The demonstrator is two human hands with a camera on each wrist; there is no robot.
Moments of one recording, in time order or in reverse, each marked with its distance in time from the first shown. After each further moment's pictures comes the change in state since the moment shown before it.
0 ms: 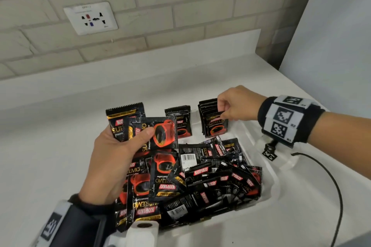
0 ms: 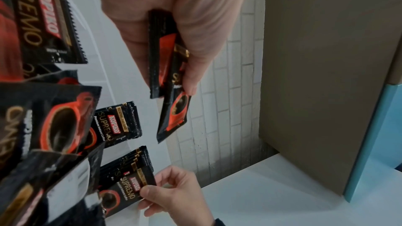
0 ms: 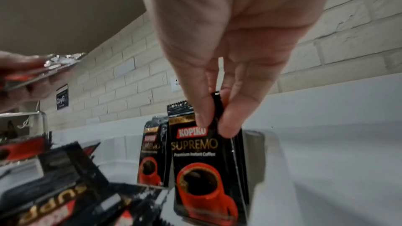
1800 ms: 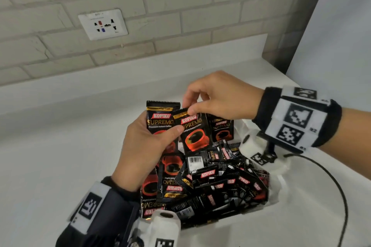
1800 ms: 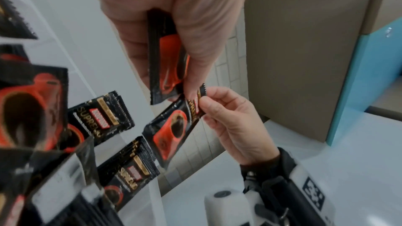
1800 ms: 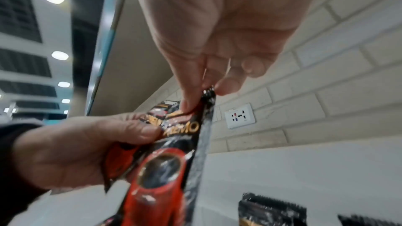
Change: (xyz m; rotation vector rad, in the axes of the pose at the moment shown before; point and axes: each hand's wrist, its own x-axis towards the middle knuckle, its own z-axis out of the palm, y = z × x) left_hand 0.009 0.001 0.022 0.200 -0.069 0.152; right_hand -0.026 -0.081 -0.031 0.170 0.109 -0.414
